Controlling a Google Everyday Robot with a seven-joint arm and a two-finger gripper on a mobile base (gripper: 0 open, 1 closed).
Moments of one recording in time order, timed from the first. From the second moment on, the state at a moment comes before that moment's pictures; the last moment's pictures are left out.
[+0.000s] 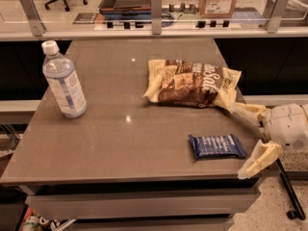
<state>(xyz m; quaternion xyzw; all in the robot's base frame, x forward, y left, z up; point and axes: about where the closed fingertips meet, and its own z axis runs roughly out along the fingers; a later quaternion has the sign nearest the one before) 0.435 -0.191 0.820 -0.58 0.65 0.28 0.40</state>
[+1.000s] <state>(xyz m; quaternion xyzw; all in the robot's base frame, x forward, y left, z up) 0.425 -0.179 0.816 -0.59 0.64 0.31 0.39</state>
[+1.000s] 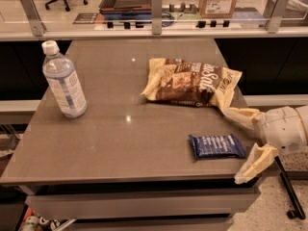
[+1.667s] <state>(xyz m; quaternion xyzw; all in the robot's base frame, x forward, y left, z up) 0.428 -0.166 0.808 -0.59 0.64 0.33 0.38</state>
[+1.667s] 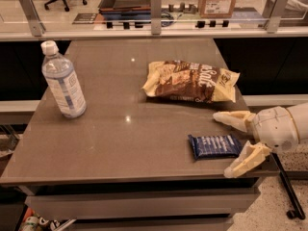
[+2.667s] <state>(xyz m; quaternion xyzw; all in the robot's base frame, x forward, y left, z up) 0.428 -0.165 0.817 -0.59 0.64 0.33 0.38</state>
